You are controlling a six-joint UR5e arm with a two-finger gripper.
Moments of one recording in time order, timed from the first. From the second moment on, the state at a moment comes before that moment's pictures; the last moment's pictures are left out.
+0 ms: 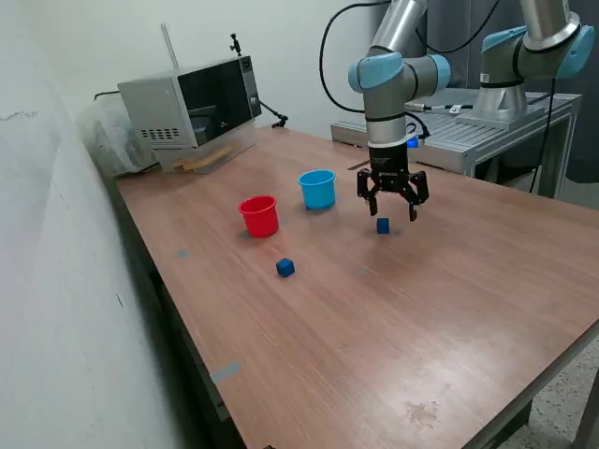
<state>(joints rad) 0.02 -0.95 1.78 -2.45 -1.50 2.82</state>
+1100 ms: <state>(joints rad) 0.02 -0.93 1.78 -2.46 -1.49 2.73</state>
